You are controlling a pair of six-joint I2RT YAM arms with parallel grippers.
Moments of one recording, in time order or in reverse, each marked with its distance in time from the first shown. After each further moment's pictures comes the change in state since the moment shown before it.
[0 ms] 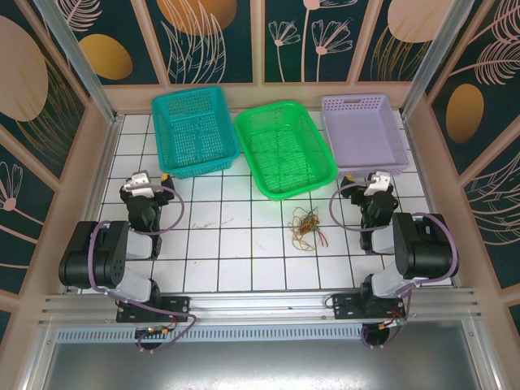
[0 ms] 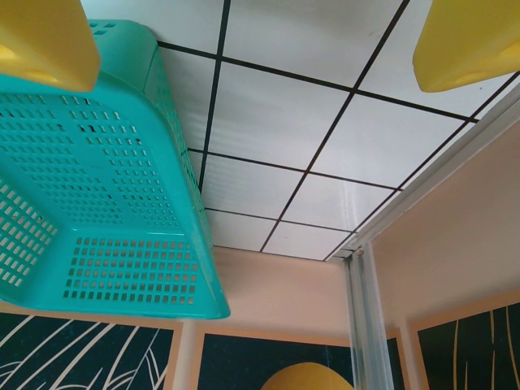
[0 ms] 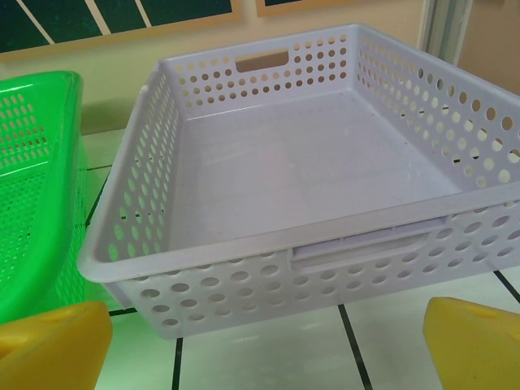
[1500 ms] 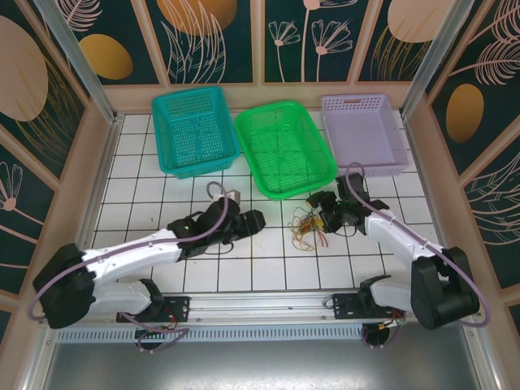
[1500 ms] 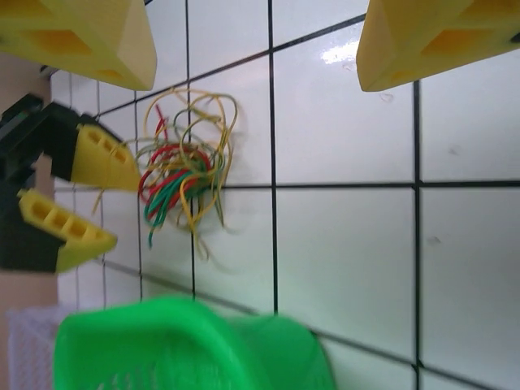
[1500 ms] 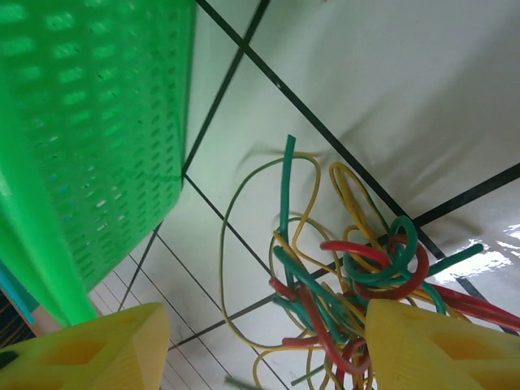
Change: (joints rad) left arm -0.952 -0.258 0.473 -1.317 0.205 -1.023; right arm 0.361 -0.303 0.403 -1.485 -0.372 1.167
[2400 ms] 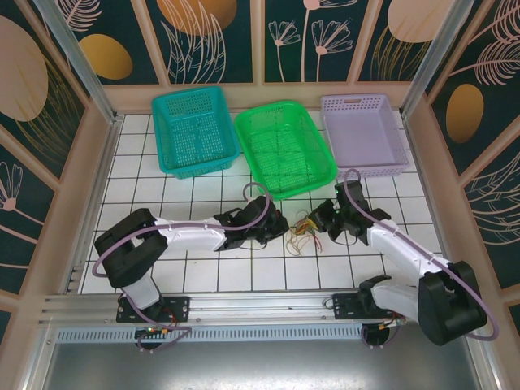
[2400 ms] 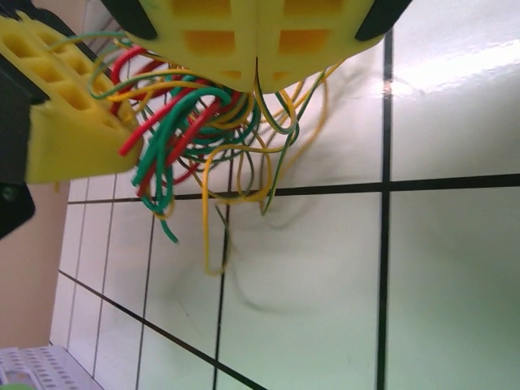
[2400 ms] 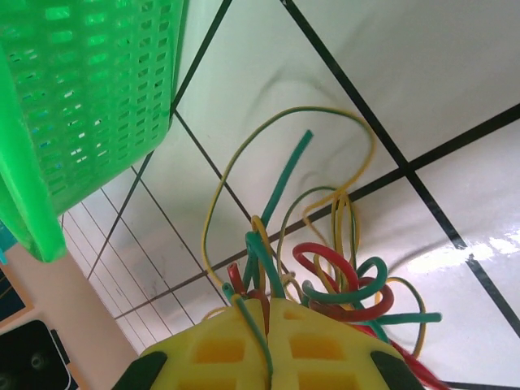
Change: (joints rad) left arm -0.059 0.422 0.172 0.249 0.069 -0.160; right arm 0.045 -0.120 -0.069 -0.019 -0.029 -0.072
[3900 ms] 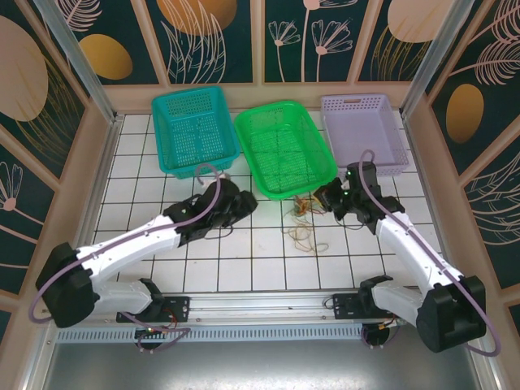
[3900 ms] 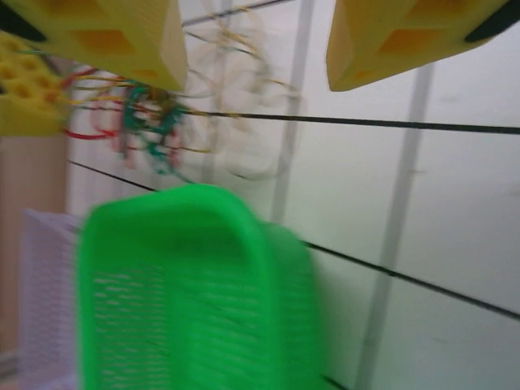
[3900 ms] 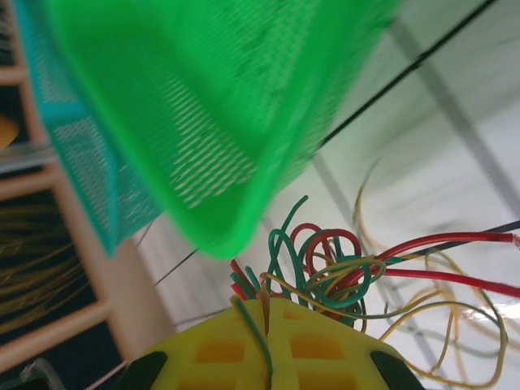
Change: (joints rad) left arm 0.138 -0.391 0.055 -0.421 -0.135 0.072; right arm -0.041 -0.043 0.189 -0.028 -0.027 -0.019
